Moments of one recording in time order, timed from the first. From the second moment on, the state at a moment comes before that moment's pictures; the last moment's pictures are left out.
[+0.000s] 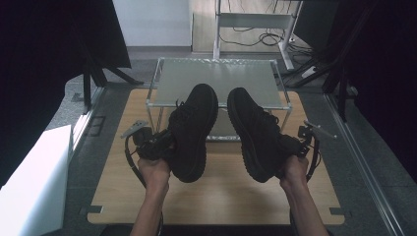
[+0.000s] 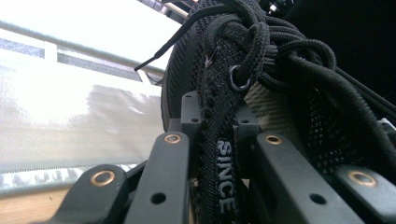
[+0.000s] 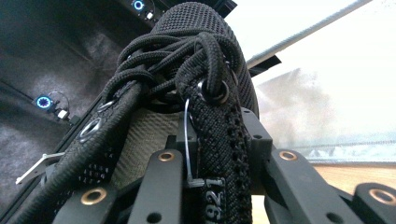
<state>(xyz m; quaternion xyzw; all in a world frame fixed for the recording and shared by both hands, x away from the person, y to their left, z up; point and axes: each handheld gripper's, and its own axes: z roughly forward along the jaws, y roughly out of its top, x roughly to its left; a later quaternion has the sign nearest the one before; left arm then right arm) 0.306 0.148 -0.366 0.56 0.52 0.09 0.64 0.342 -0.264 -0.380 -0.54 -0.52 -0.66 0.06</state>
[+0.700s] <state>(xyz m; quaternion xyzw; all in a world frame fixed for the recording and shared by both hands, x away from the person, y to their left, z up) 0.340 0.146 -0.364 0.54 0.54 0.08 0.64 0.366 -0.253 -0.366 -0.55 -0.51 -0.66 0.04</state>
